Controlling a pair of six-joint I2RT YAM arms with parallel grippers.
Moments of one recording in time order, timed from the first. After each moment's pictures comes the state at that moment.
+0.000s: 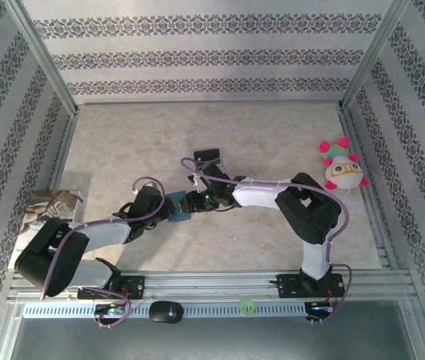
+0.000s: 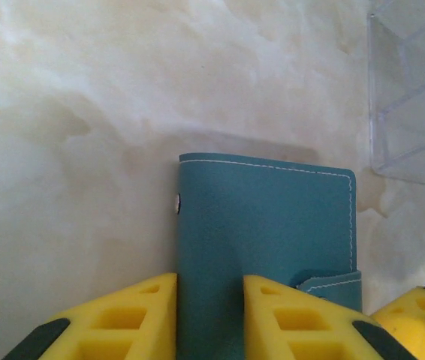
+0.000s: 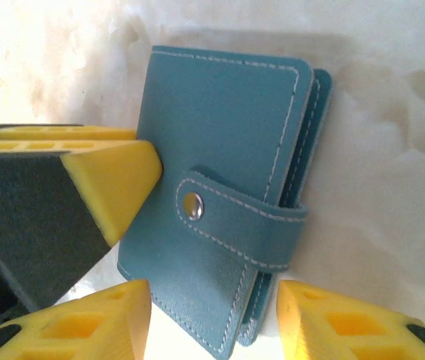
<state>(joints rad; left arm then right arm) -0.49 1.35 0.35 0.20 -0.02 -0.90 0.80 1.90 1.09 -0.12 -0.46 0.63</state>
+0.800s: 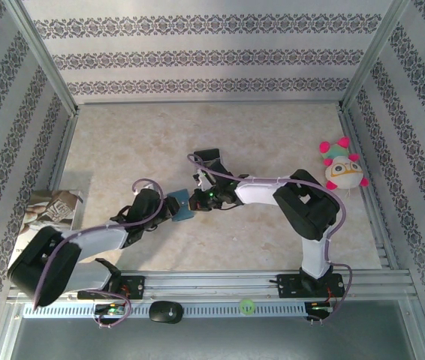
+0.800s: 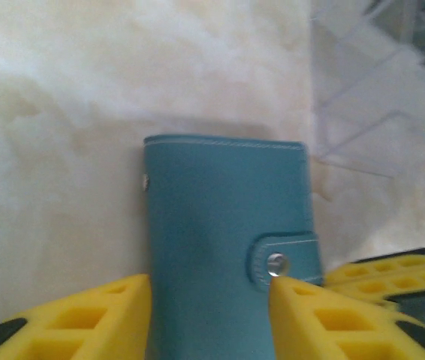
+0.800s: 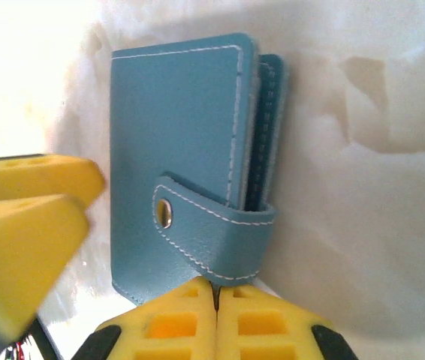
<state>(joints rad) -0.52 1.21 0.32 0.20 0.00 -0.93 0.76 1.91 1.05 -0.09 -0.53 0.67</state>
